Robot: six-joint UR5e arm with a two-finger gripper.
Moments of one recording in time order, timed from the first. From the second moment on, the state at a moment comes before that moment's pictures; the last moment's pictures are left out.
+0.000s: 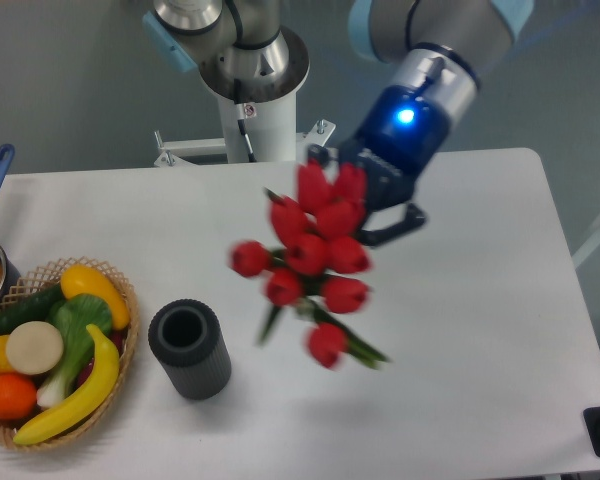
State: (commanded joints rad) arm 2.75 -1.78 -1.55 -0.79 0.75 0.96
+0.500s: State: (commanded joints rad) arm 2.76 -1.82 -1.59 -0.79 1.18 1.04
